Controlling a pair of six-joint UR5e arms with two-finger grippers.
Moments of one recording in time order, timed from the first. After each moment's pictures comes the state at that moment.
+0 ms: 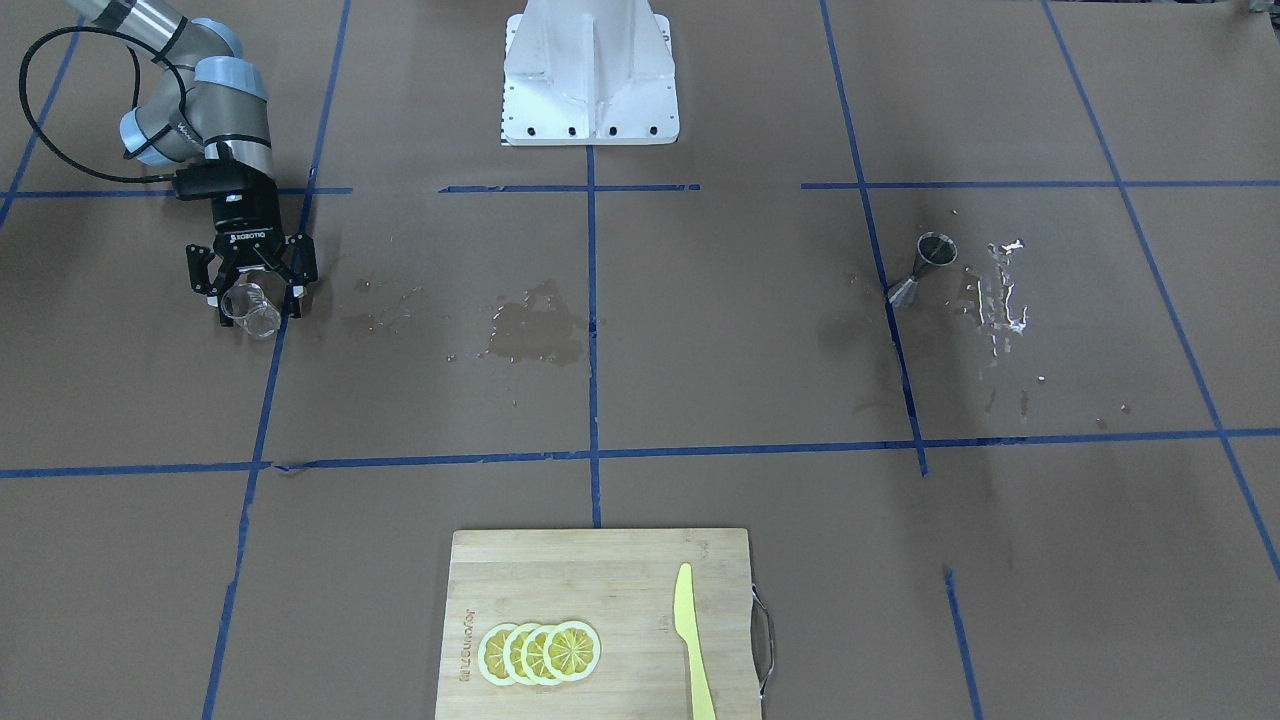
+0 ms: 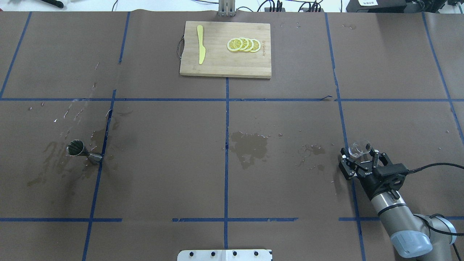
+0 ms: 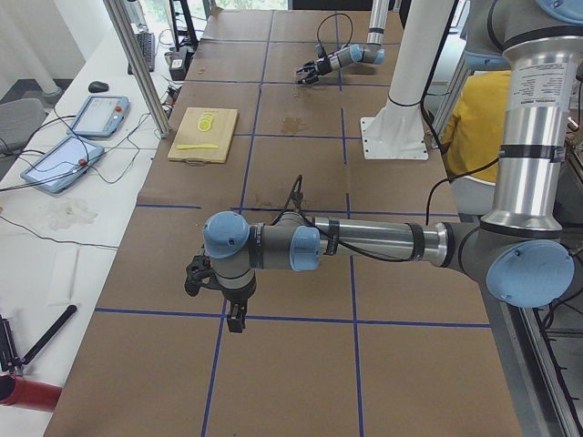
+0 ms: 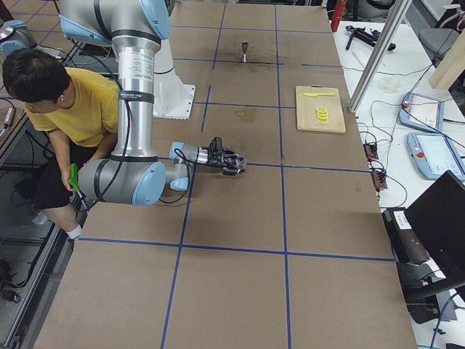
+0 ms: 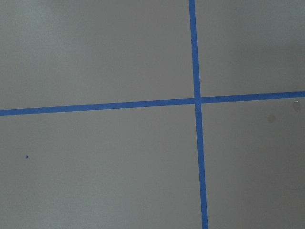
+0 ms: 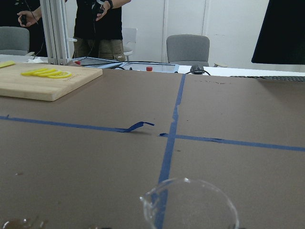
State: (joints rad) left arm -1.60 -1.60 -1.60 -1.53 -2.31 0.08; right arm 0.11 -1.65 1.48 -0.24 0.49 1.10
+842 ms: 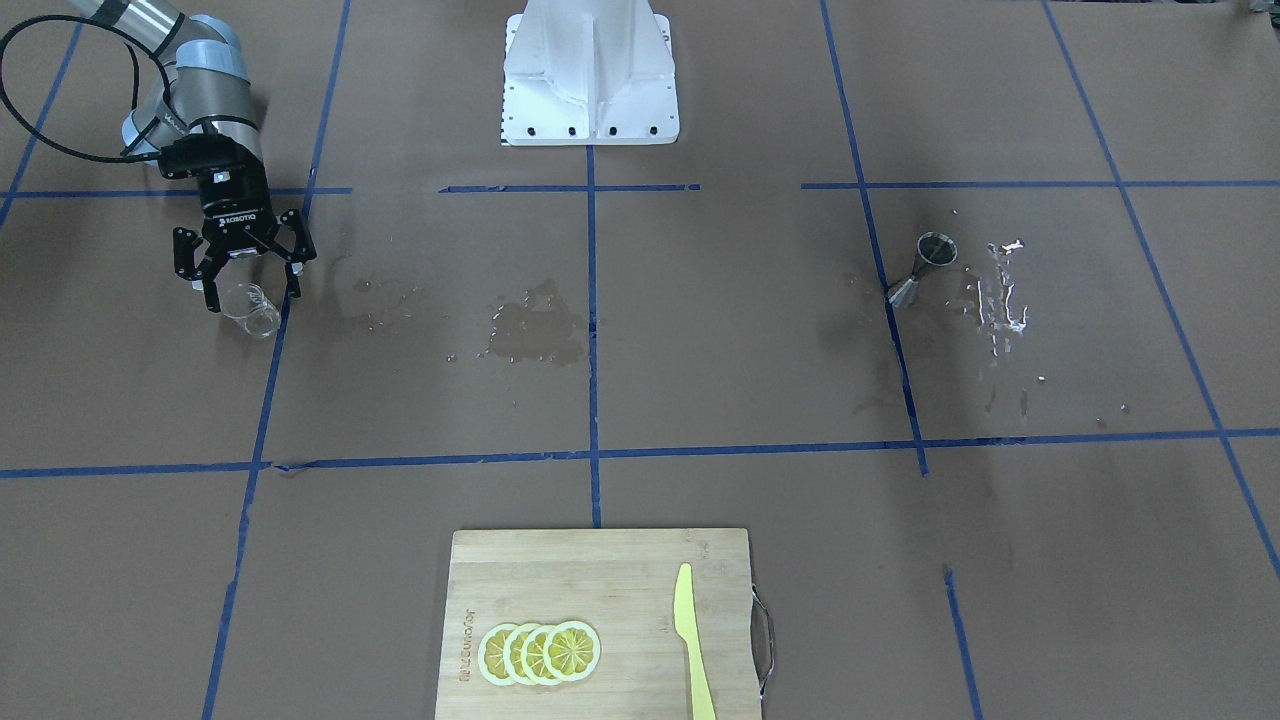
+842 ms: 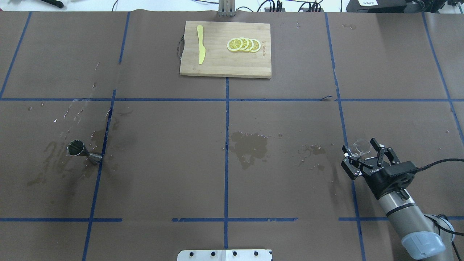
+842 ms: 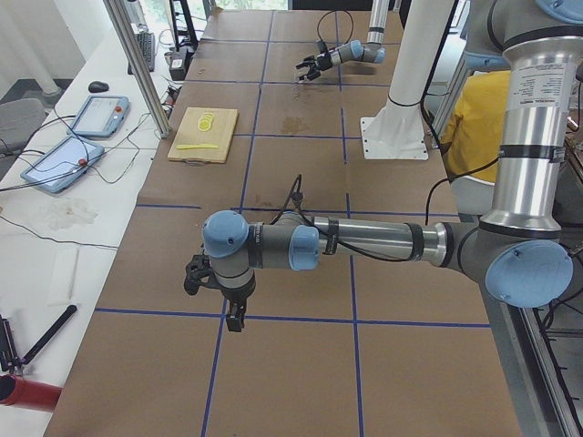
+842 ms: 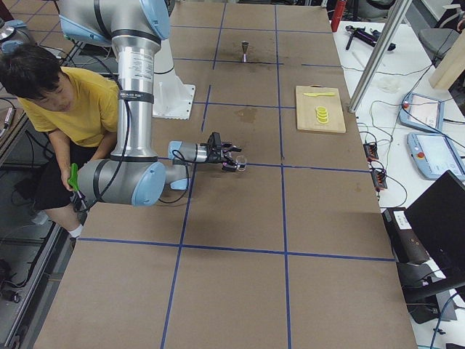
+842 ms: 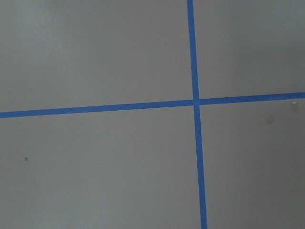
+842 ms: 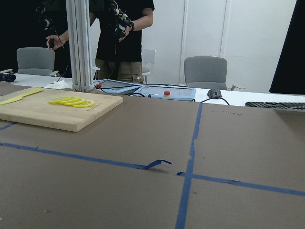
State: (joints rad) left arm -1.60 -1.60 -1.60 -1.53 -2.31 0.08; right arm 0.11 -1.67 1.54 -0.04 0.48 0.87
